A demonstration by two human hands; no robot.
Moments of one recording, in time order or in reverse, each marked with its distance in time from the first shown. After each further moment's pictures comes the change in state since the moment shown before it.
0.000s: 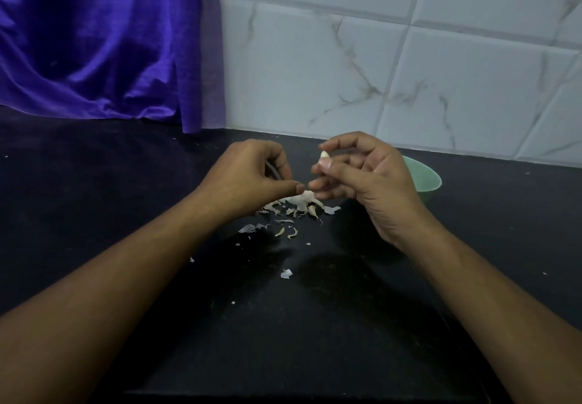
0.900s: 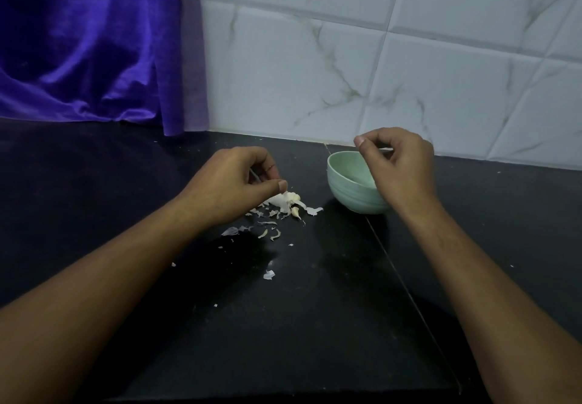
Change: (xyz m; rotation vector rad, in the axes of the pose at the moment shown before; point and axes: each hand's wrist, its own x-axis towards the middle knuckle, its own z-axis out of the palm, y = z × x) left_hand 0.001 -0.003 0.005 -0.016 -0.019 0.053; right_hand 0.019 -0.001 -0.062 -0.860 0.428 -0.271
